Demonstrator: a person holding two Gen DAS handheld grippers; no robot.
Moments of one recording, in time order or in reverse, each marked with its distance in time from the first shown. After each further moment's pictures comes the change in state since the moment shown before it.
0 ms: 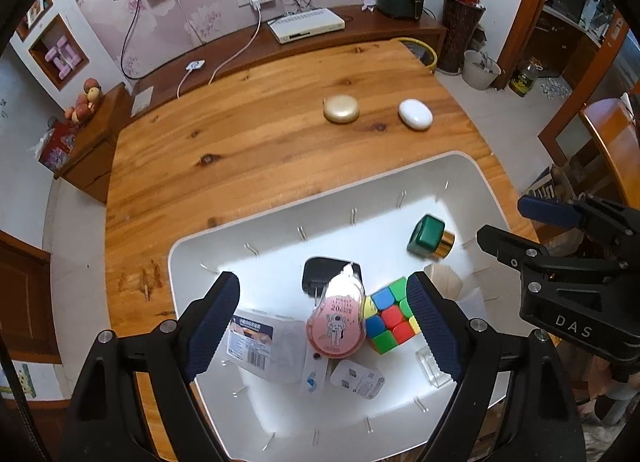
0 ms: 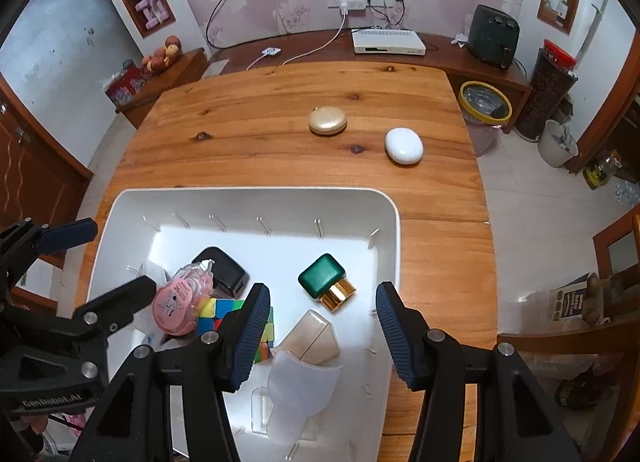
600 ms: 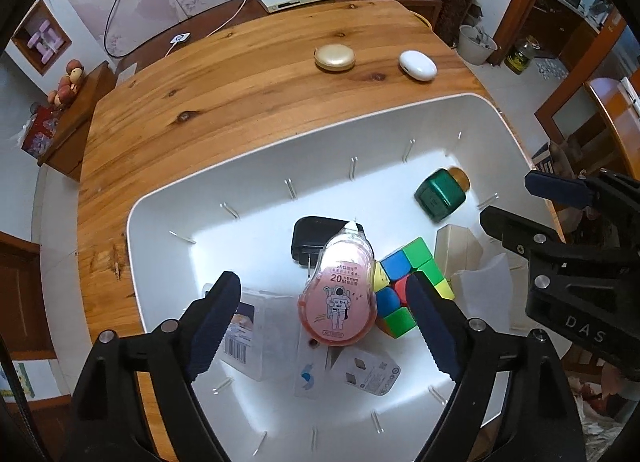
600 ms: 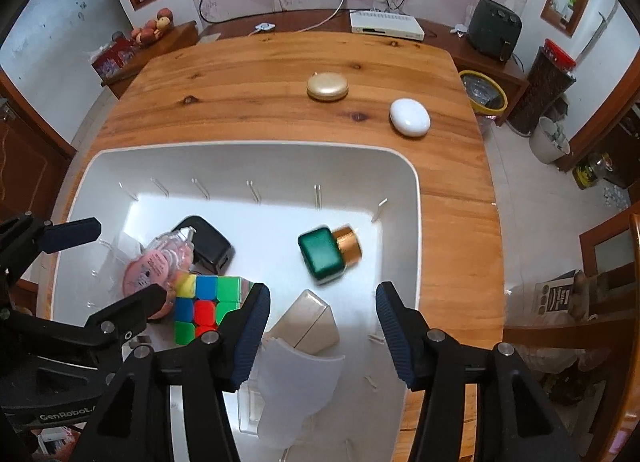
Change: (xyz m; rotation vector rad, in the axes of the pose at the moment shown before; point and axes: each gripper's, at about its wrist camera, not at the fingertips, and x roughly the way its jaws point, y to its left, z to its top) left arm 0.047 0.002 -0.028 0.013 0.093 -0.041; right arm 0.029 0.016 -0.012 -0.046 0.068 -0.077
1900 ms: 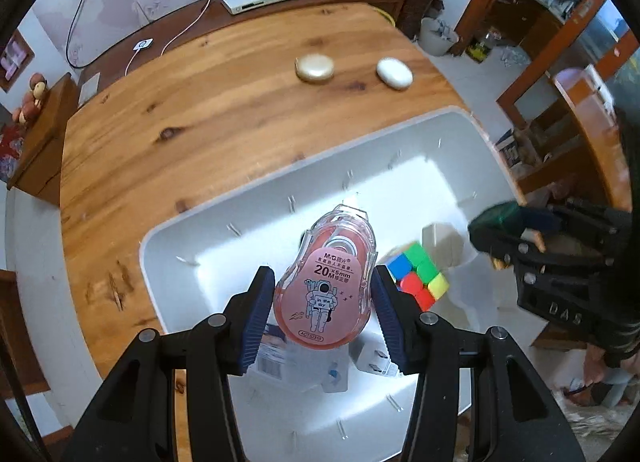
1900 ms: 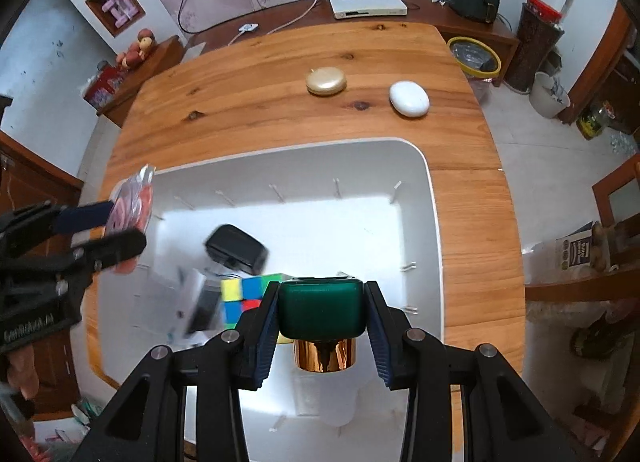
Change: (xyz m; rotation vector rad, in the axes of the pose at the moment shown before) left arm -0.009 0.030 0.014 0.097 0.034 -0.135; right arm -0.015 0.006 0.003 0.152 0.074 0.060
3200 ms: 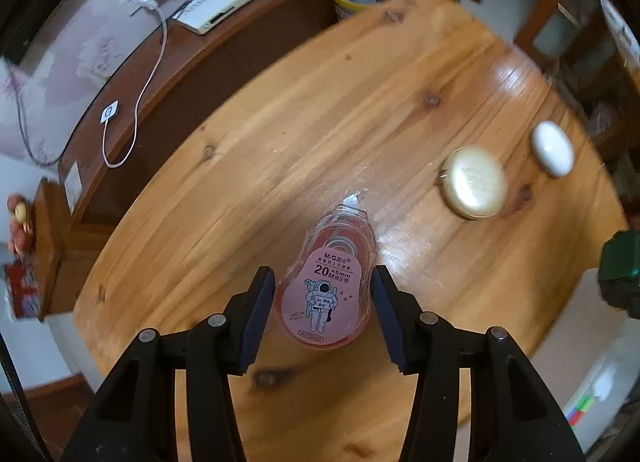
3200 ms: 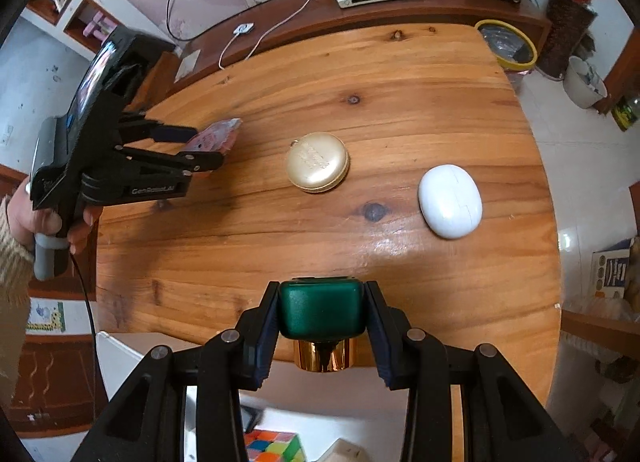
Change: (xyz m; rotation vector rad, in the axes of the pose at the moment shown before) left arm 0.102 0.101 0.209 0.273 0.106 0.084; right arm 0.076 -0.033 0.152 0.069 0.069 0.132
